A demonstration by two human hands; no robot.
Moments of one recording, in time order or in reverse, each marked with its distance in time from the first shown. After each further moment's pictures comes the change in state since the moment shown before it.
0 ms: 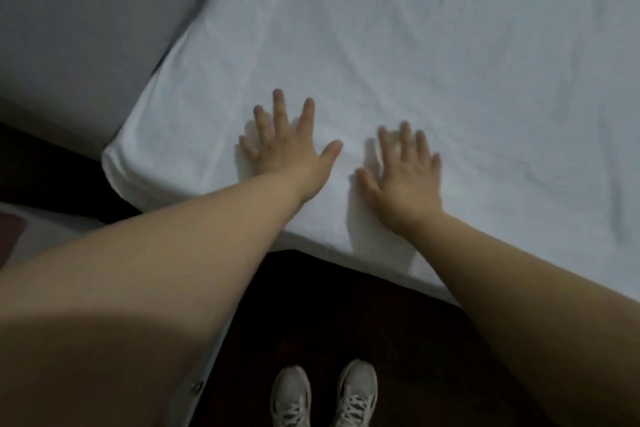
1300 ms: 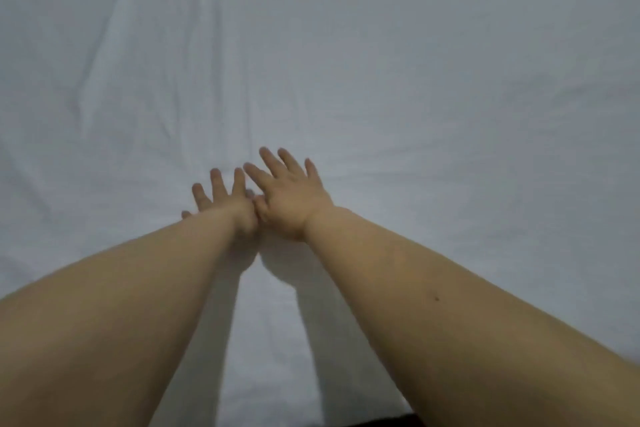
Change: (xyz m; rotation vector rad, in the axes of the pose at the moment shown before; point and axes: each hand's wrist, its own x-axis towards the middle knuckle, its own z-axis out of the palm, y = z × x) left_hand -0.022 0.449 0.114 0.327 -0.205 0.224; right_hand 0.035 0.396 -0.123 0.127 -0.062 -0.062
